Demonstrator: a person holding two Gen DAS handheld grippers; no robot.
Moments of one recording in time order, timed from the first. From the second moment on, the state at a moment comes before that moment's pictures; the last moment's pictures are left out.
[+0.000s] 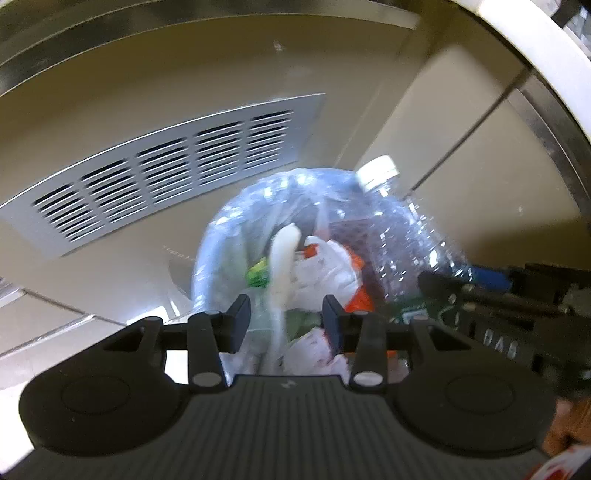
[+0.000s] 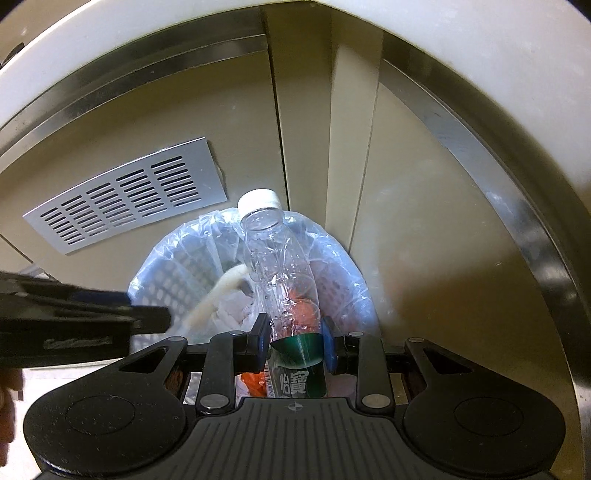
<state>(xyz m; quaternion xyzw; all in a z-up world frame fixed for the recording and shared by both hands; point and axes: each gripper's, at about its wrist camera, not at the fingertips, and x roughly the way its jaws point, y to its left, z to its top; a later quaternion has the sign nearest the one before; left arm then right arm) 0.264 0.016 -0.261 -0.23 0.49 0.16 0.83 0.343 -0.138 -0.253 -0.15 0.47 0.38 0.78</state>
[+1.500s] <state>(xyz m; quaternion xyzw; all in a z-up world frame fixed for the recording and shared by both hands) 0.213 0.011 -0.221 -0.19 0.48 0.16 0.84 0.308 -0.162 -0.236 -0.08 0.50 0.36 0.78</state>
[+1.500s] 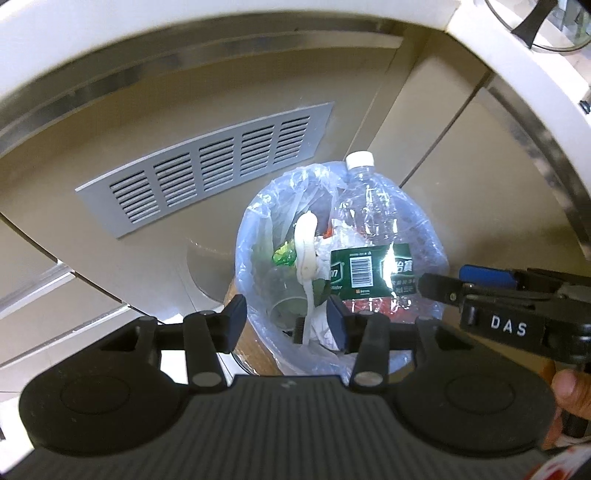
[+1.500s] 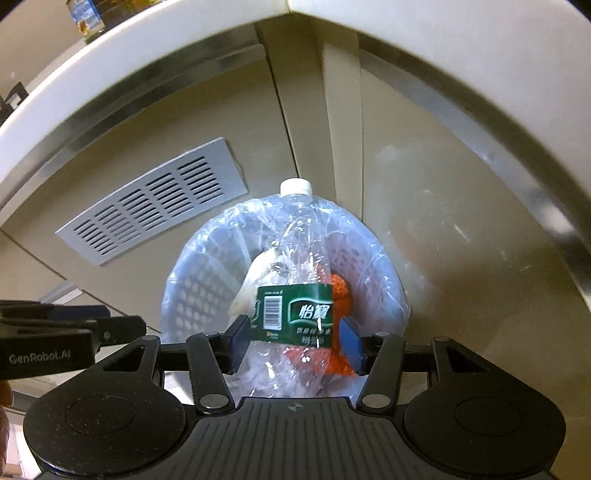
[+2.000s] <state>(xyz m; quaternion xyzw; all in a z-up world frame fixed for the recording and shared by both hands) 0.192 0.002 -0.163 -0.16 0.45 0.14 0.86 0.271 -0.177 -0.167 -0.06 0.46 0.37 0.80</state>
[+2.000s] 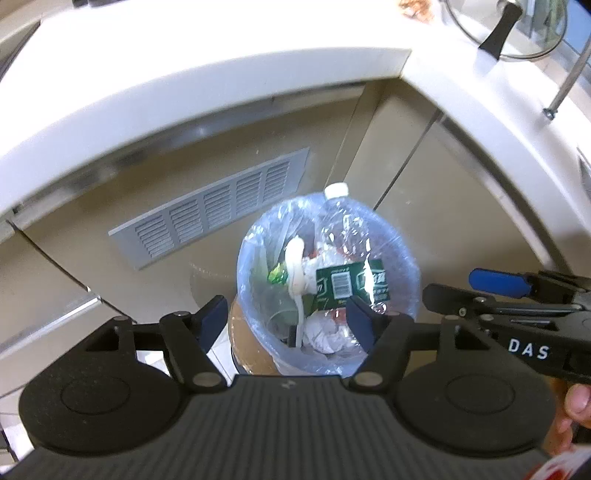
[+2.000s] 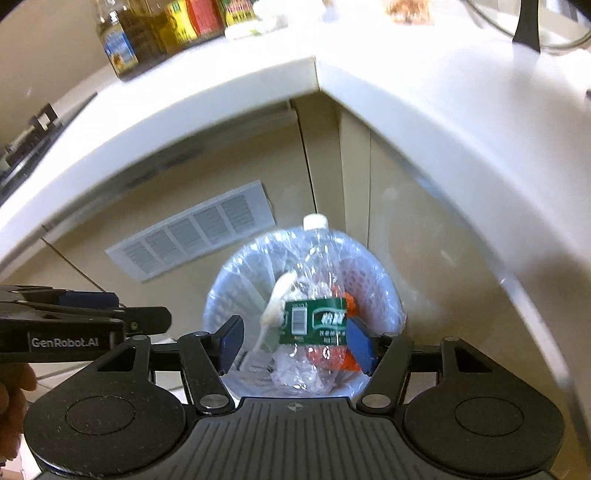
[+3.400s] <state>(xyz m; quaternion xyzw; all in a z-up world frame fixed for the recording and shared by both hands) 0.243 0.056 -0.020 -0.11 0.30 0.12 0.94 0.343 -0.205 -0.032 0.03 0.34 0.28 0.90</state>
